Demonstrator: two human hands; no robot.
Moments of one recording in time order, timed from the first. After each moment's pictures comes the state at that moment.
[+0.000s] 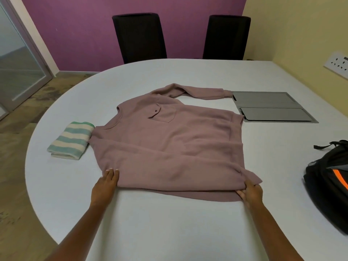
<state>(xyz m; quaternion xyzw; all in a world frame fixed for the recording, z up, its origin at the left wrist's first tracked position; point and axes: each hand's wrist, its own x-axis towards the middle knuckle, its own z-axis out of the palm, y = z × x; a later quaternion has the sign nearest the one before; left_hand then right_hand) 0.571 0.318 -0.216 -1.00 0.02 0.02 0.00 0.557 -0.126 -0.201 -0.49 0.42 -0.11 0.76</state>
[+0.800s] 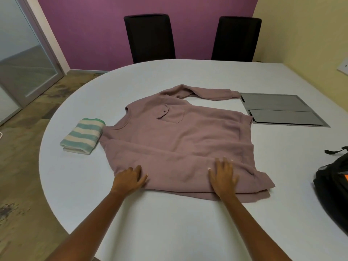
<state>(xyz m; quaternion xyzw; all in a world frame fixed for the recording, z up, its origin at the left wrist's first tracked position) 0.571 0.270 -0.169 -1.00 0.04 0.08 -0.03 0.576 -0.027 -0.188 -0.98 0.13 -0.02 0.17</state>
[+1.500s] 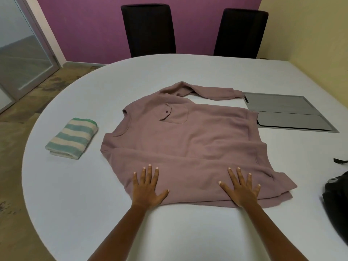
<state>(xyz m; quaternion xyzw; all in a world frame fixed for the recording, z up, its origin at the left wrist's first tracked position) 0.595 0.205 -0.236 -0.99 0.02 0.12 -0.08 0.602 -0.105 -0.217 -0.97 0.15 0.16 0.10</state>
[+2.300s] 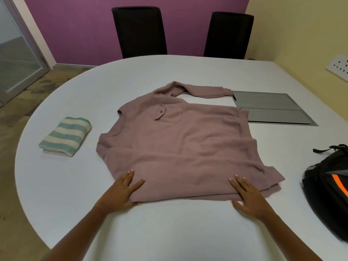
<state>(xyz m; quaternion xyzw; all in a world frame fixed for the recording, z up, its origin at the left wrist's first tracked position) 0.569 0.283 -0.220 -0.97 0.21 0.10 0.04 0.538 -0.172 -0.213 -0.99 -0.08 0.08 0.07</state>
